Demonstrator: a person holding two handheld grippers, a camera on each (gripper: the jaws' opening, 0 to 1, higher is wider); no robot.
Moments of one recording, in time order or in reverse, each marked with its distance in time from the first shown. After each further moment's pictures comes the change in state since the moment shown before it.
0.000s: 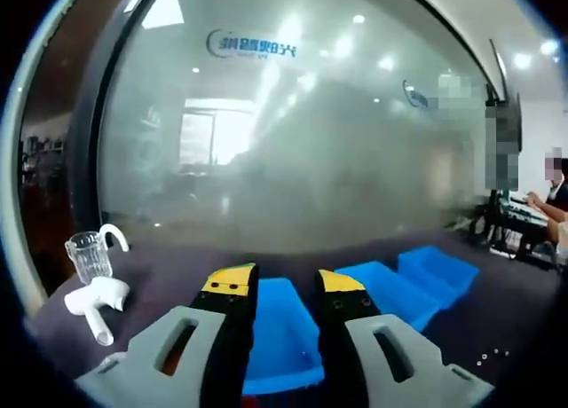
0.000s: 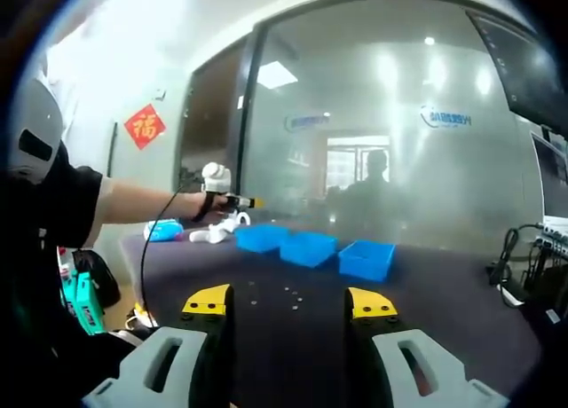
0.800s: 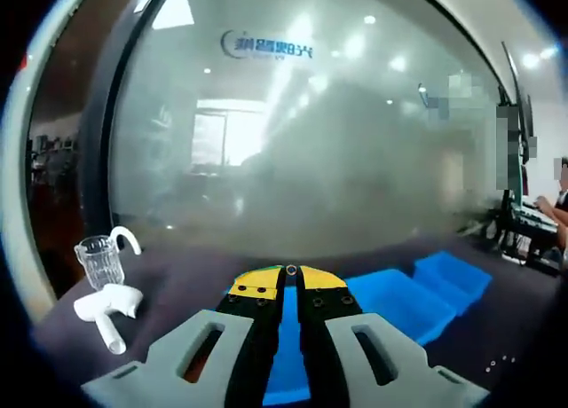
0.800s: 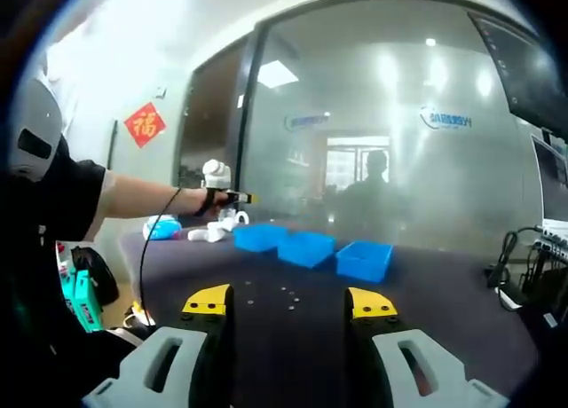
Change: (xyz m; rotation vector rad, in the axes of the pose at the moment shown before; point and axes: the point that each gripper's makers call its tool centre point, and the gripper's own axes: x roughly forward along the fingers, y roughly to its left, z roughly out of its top) left arm 0.012 0.019 0.011 -0.008 -0.006 0.062; right arm -0.001 -0.005 0.001 -0.011 0.004 -0.003
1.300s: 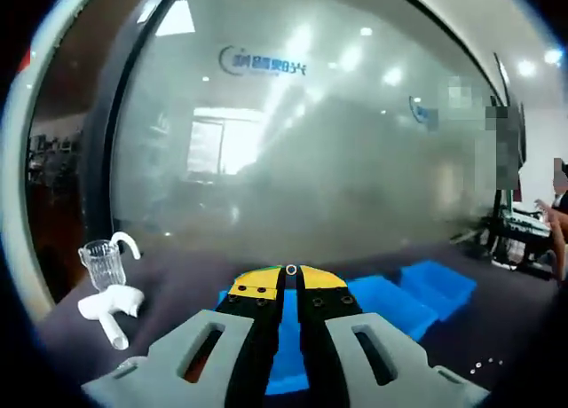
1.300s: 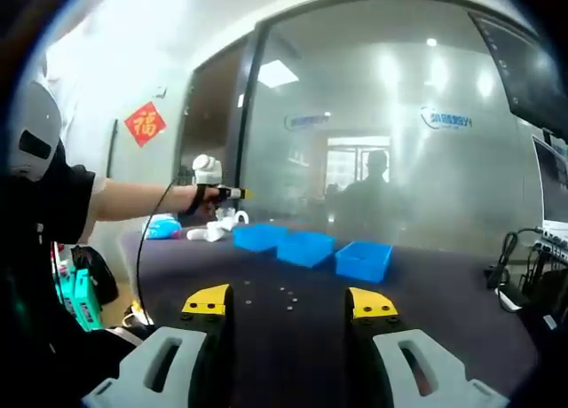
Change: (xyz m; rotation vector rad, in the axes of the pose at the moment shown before) left arm -0.009 0.003 0.017 -0.007 -0.046 -0.016; right arm 0.002 -0.004 0.000 -0.003 0.000 -0.001
